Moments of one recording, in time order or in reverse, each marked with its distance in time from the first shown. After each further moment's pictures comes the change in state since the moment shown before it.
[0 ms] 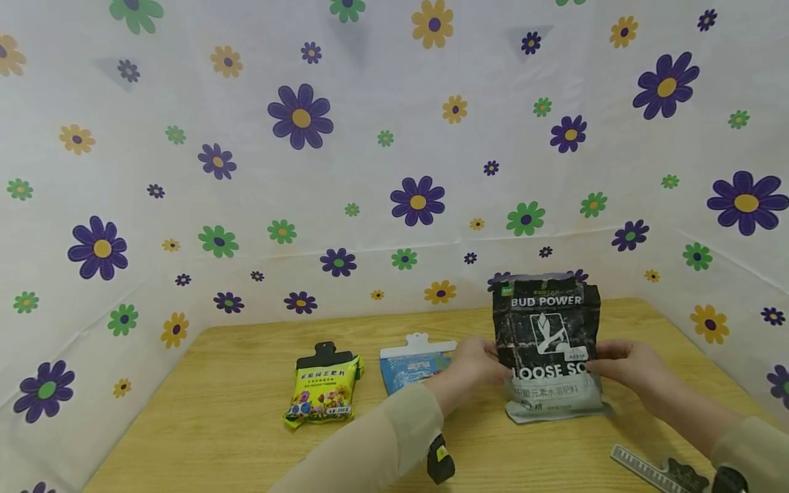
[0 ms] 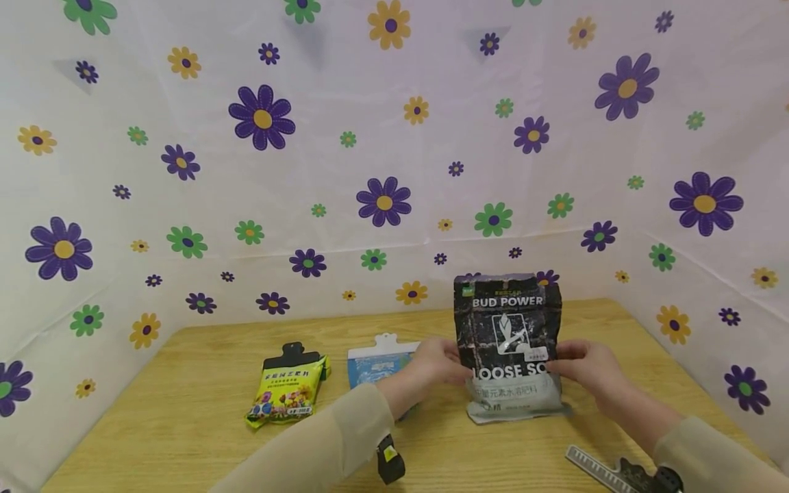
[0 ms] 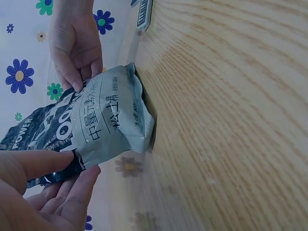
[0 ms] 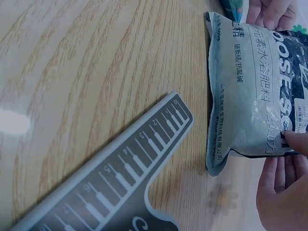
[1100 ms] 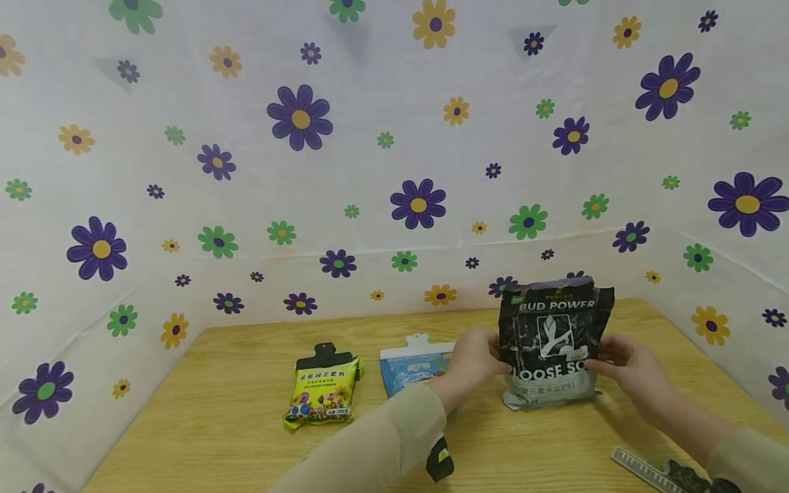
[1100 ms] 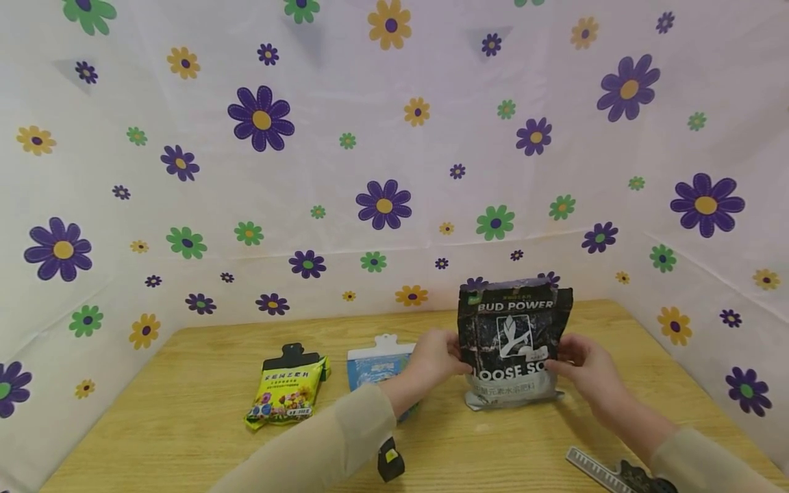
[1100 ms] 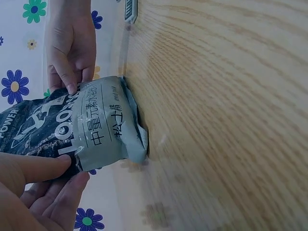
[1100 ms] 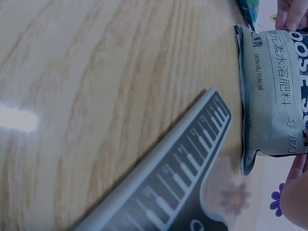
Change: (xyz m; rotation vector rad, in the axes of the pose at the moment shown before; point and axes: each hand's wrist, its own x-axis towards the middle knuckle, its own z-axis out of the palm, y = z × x) left_hand 0.000 0.008 -0.005 0.296 0.055 0.206; right_hand -0.004 0.008 0.012 0.130 0.108 -0.183
